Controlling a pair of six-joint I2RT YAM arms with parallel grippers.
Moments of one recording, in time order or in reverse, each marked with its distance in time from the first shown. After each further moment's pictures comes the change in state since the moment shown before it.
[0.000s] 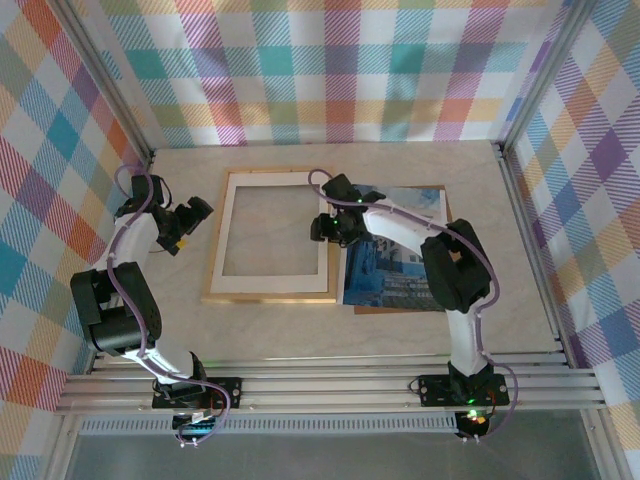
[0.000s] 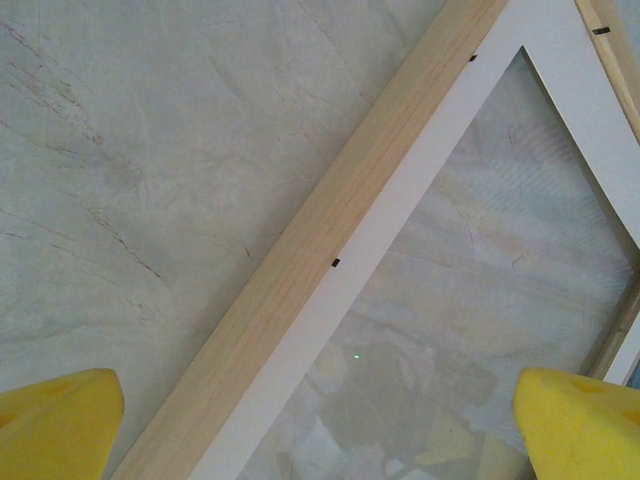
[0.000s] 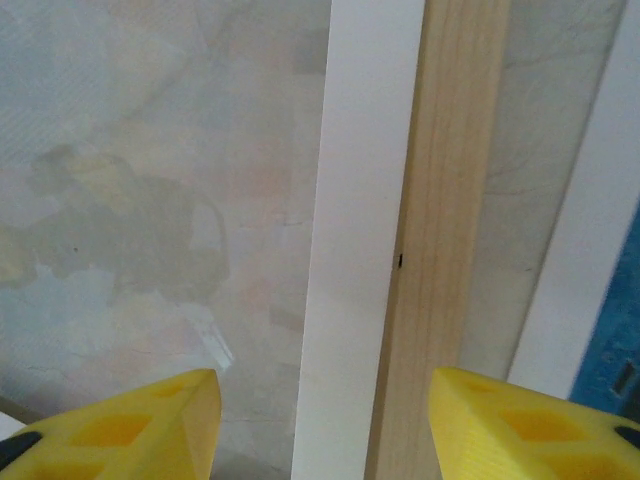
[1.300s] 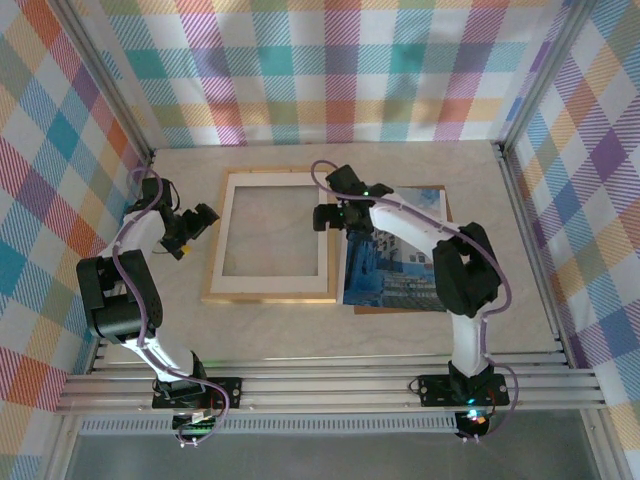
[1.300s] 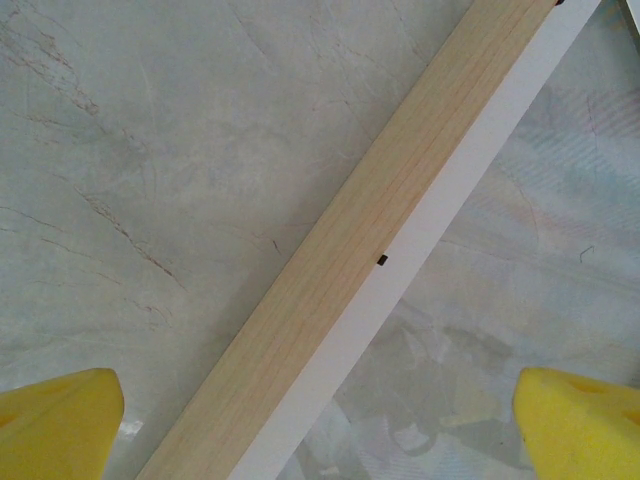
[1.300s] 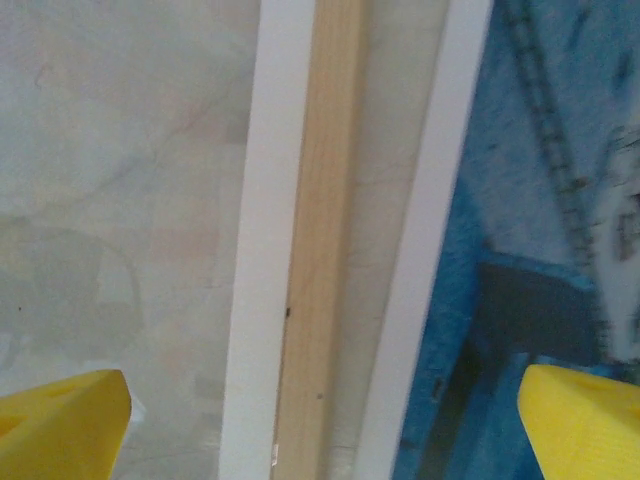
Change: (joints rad) left arm -0.025 0.080 0.000 -0.003 -0.028 0.019; right arm -0.026 -0.090 0.037 -0.081 0.239 -0.106
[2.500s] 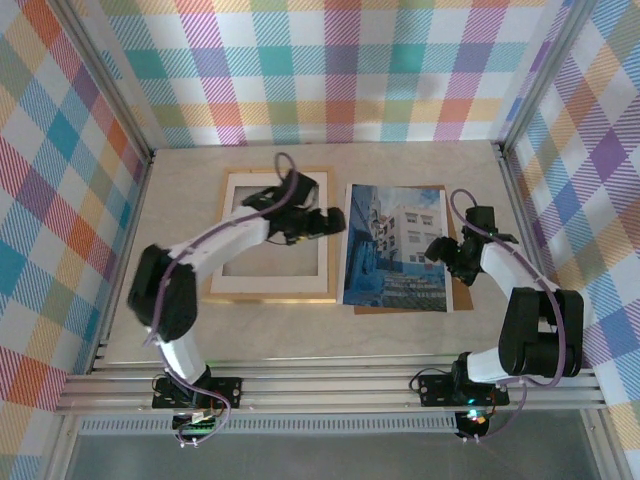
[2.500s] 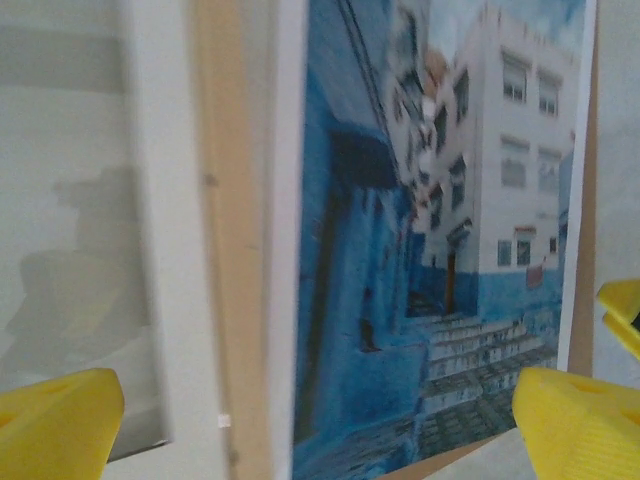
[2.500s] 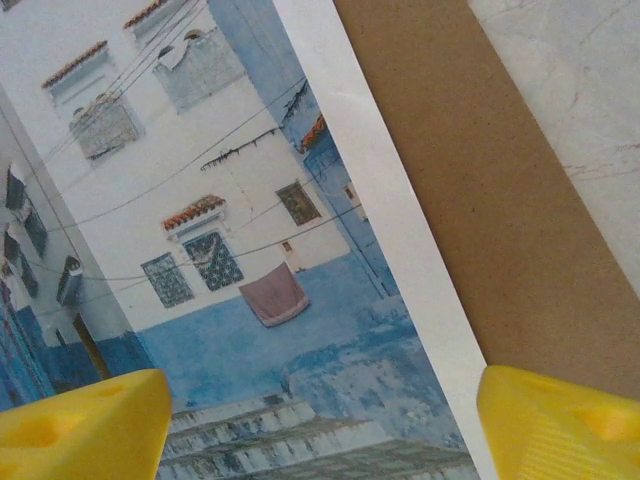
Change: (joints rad) left arm -0.852 0.142 0.284 0.041 -0.079 -0.143; right arm -0.693 -0.535 -0.771 0.080 -0.269 -0.004
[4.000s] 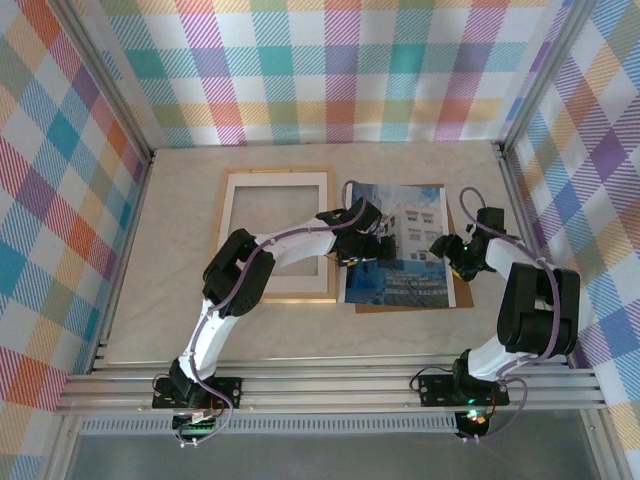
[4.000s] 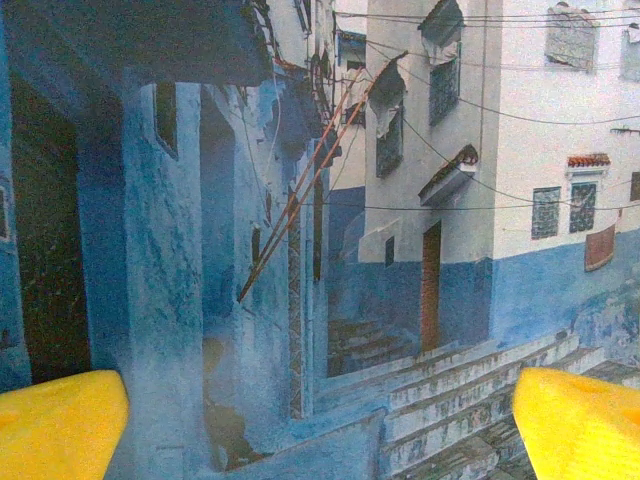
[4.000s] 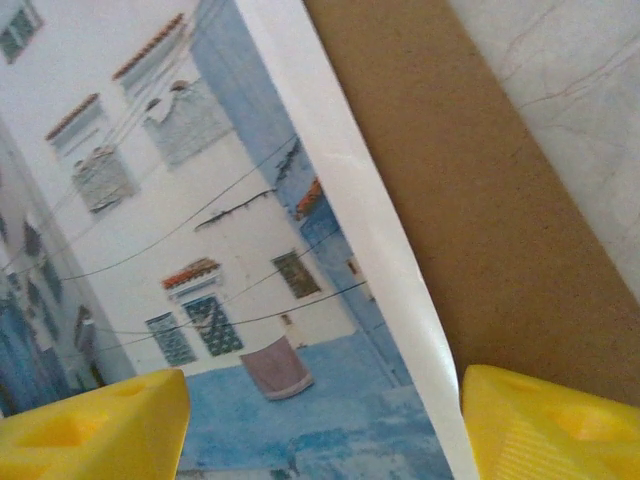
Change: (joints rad) left arm -0.181 0.398 0.257 0.060 -0.003 -0.095; right arm -0.084 0.124 0.006 0.134 -0.160 -0.035
